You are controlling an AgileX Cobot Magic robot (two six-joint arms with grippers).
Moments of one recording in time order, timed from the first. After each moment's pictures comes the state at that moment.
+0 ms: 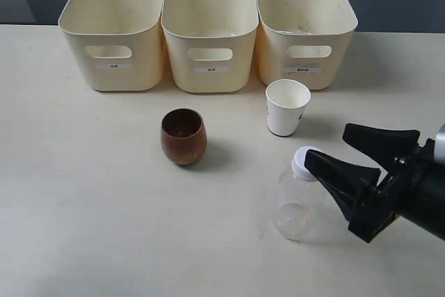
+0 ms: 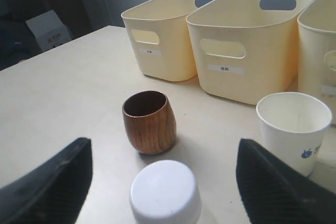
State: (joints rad) left arm -0.04 0.00 0.00 0.07 0.23 0.12; right arm 0.23 1.09 -0.05 -0.69 -0.90 0.58
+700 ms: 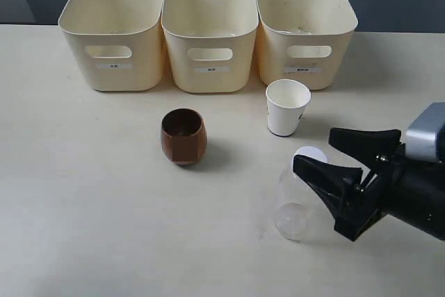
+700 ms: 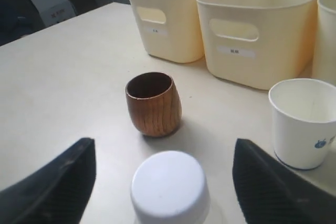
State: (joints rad) left arm -0.04 0.00 0.00 0.07 0.23 0.12; right arm 0.28 1.16 -0.10 -0.71 -0.85 0.57
